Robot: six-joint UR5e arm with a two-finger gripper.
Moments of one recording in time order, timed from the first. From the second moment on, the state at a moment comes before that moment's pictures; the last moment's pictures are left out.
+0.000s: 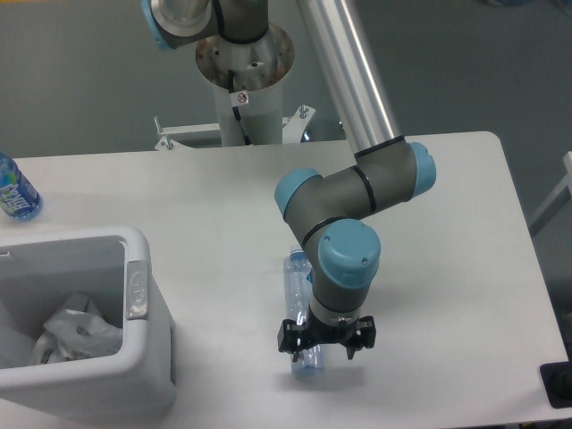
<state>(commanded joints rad) 2.38 -2.24 -1.44 -0.89 1.44 0.35</state>
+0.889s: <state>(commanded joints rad) 2.36 -2.28 -1.44 -0.88 1.52 0.35</state>
